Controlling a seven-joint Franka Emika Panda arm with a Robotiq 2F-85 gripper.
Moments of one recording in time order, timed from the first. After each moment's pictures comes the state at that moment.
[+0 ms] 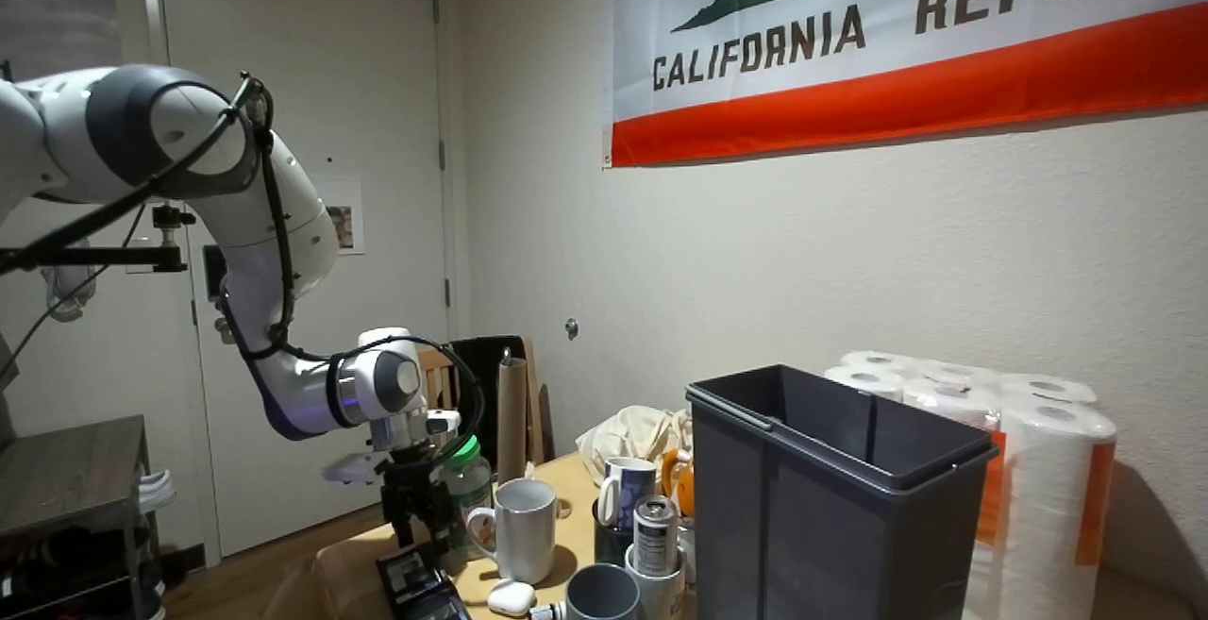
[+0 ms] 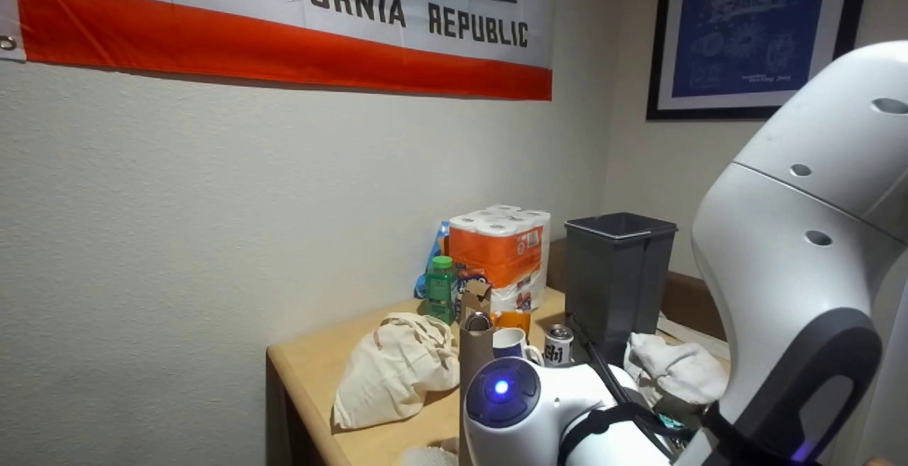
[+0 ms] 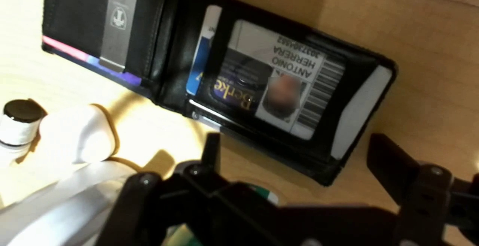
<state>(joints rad) 0.62 0.59 -0.05 -2.08 -0.43 2.50 0.64</state>
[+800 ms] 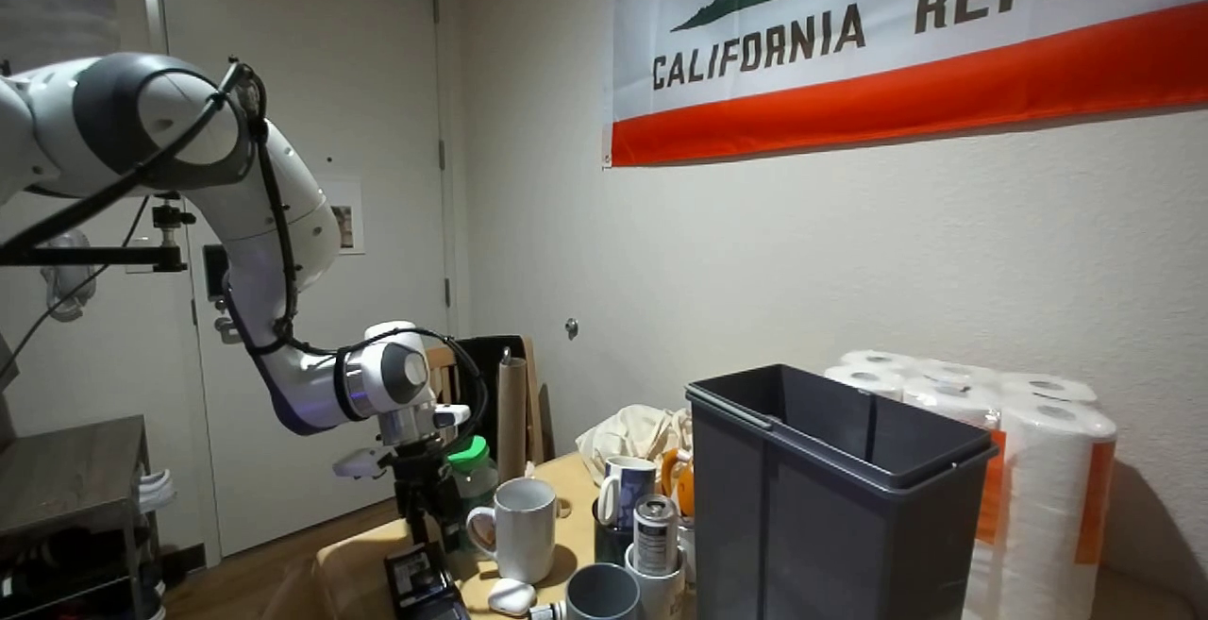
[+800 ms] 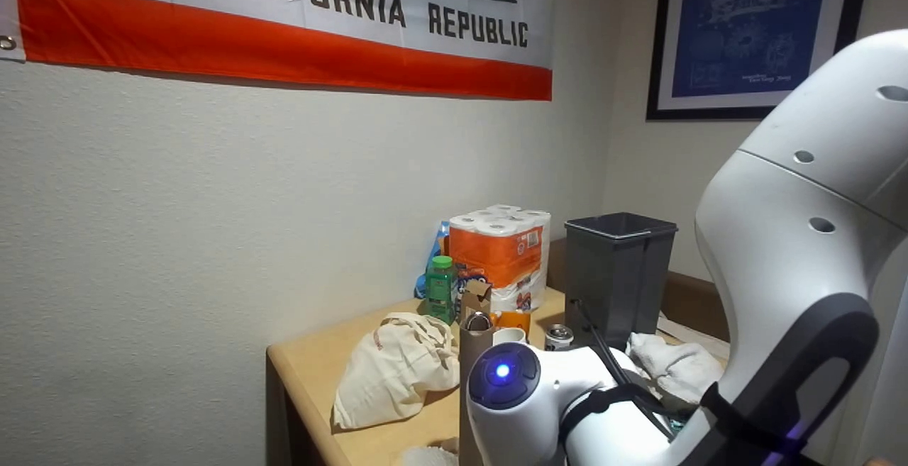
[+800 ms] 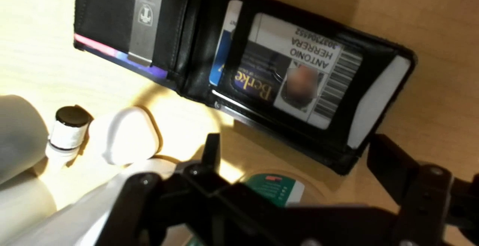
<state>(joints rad) 0.62 0.56 -0.08 -2.08 -0.46 2.47 0.72</state>
